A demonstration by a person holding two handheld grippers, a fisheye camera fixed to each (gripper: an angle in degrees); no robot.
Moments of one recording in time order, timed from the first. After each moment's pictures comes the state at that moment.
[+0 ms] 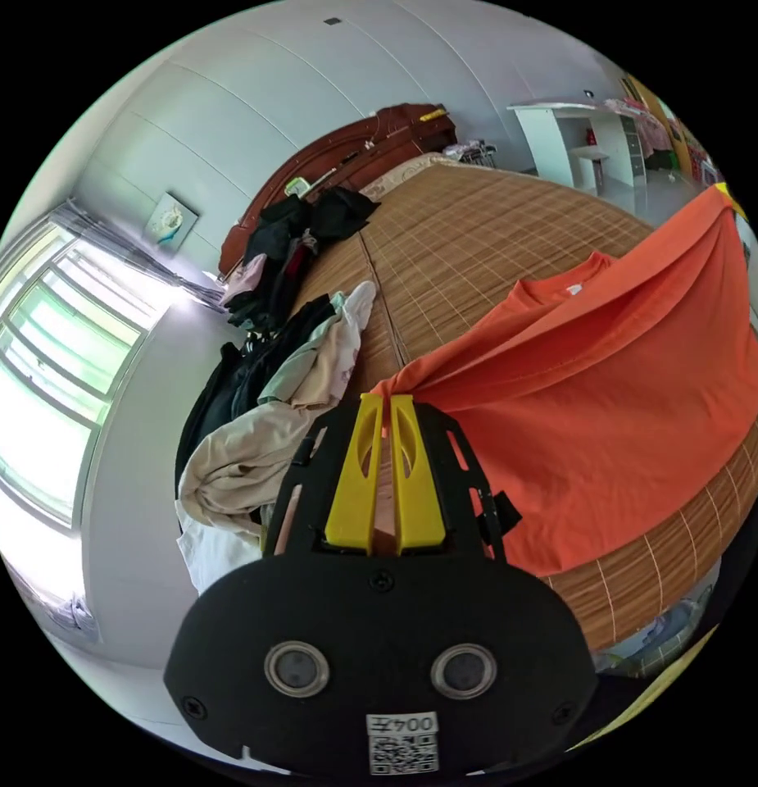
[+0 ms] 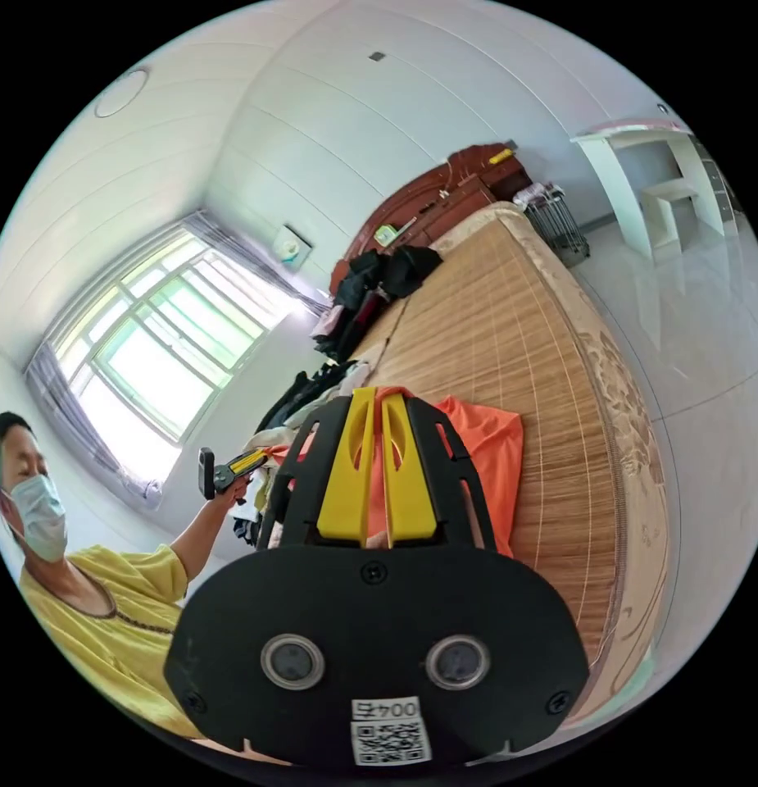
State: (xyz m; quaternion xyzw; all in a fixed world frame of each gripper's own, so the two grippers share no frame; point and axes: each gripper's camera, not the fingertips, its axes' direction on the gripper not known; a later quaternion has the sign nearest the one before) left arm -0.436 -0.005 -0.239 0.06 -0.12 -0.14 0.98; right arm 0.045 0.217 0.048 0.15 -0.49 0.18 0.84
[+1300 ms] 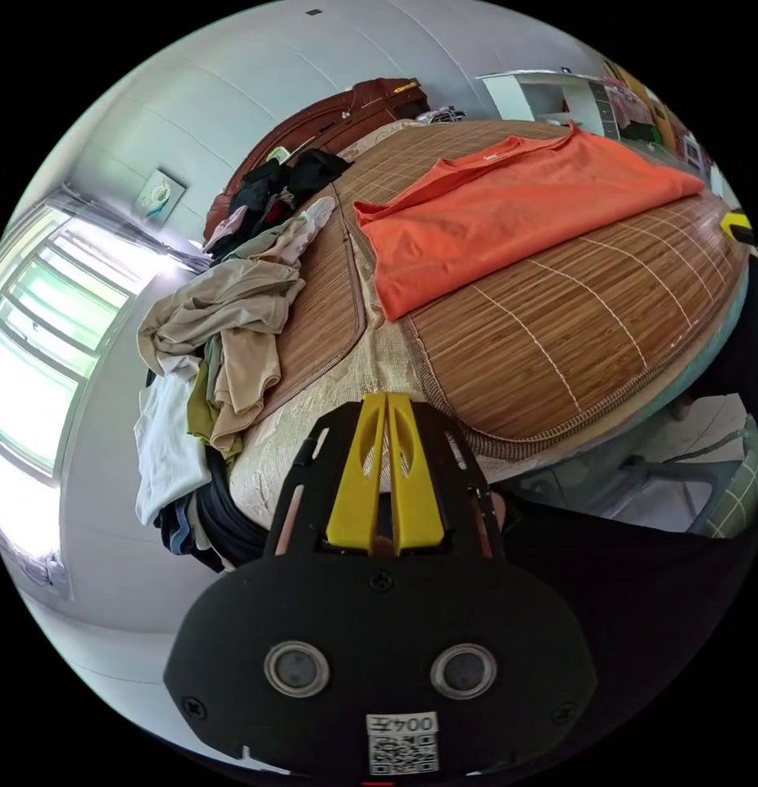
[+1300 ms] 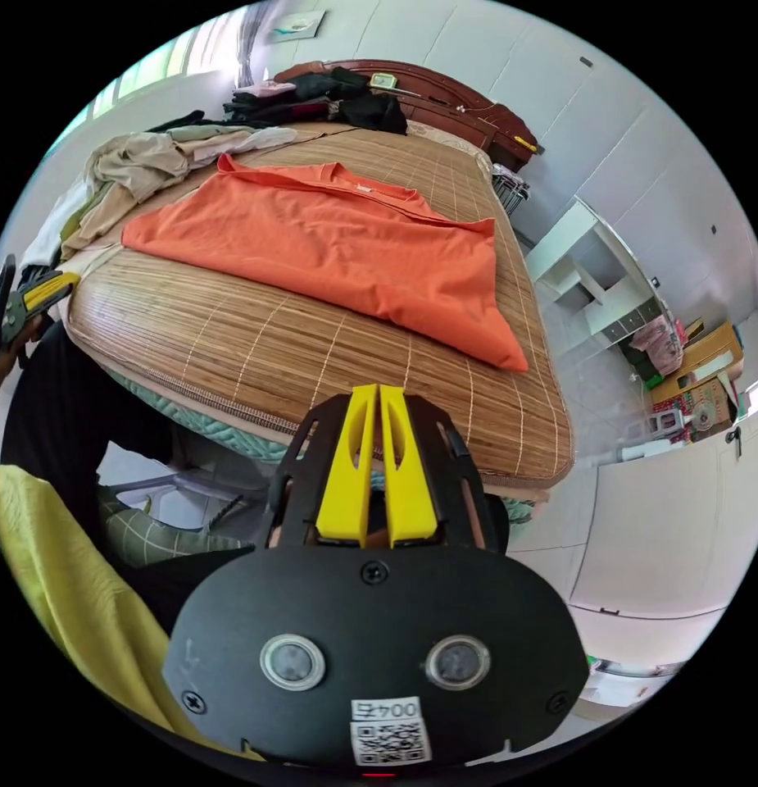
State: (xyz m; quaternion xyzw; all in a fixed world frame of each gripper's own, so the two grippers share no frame) left arm -0.226 0.395 -0.192 0.06 -0.12 -0.13 0.98; right arm -0.319 0.235 -0.269 -0.03 -0.05 -0.06 1.00
